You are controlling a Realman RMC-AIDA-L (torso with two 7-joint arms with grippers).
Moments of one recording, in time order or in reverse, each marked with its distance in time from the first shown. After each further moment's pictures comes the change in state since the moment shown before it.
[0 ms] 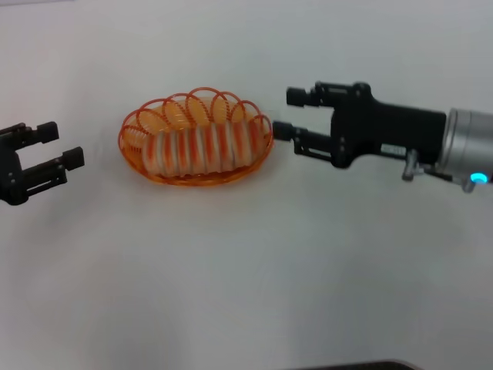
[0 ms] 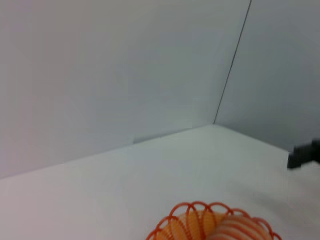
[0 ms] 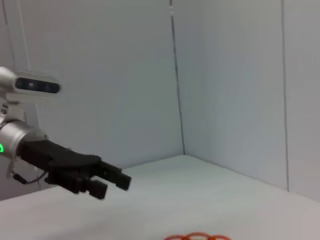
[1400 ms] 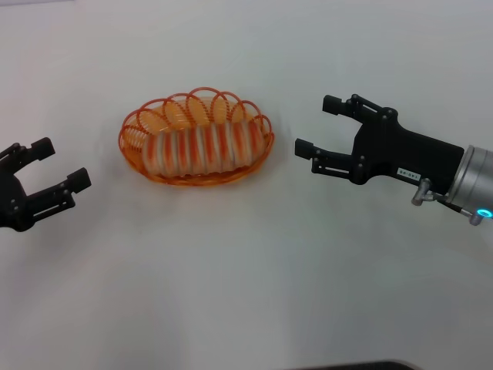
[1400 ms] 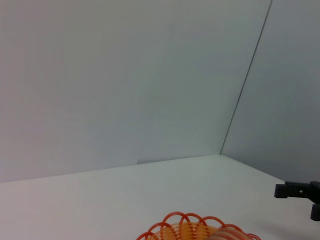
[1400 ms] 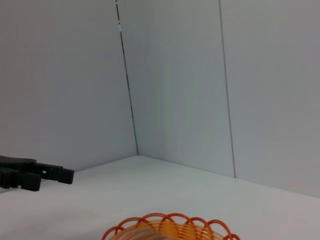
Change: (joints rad) left arm 0.083 -0.033 -0.074 -0.113 -0.061 0.022 0.127; right arm -0.042 -0.001 0.032 0.217 0.136 0.033 -0.233
